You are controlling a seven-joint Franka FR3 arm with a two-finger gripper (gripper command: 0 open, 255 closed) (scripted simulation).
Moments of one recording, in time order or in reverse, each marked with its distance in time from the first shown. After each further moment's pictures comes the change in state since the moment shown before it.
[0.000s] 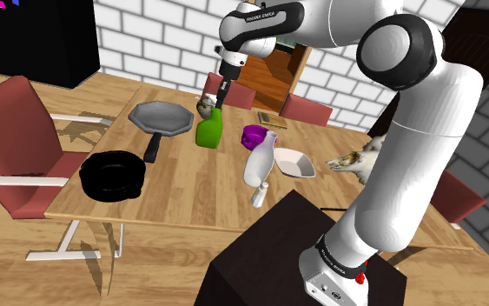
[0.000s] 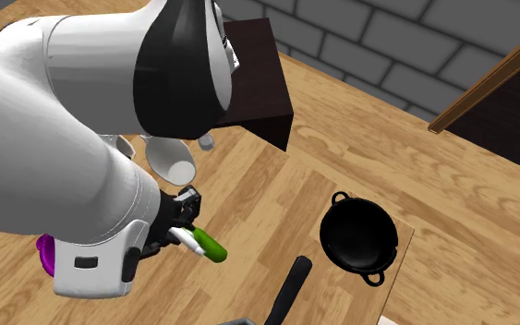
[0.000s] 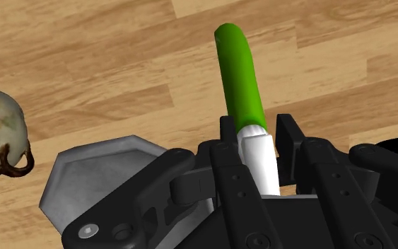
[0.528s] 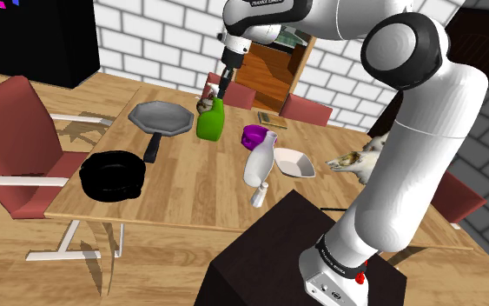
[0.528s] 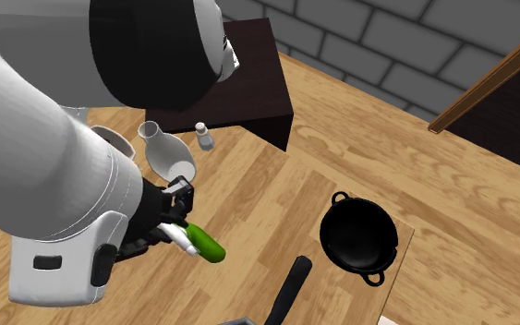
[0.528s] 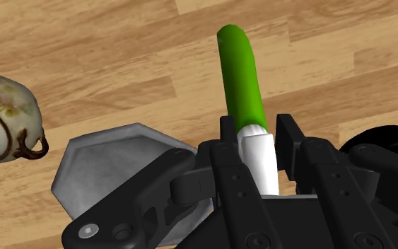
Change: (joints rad) arm -0.001 -0.022 -0.003 0.077 -0.009 -0.098 0.012
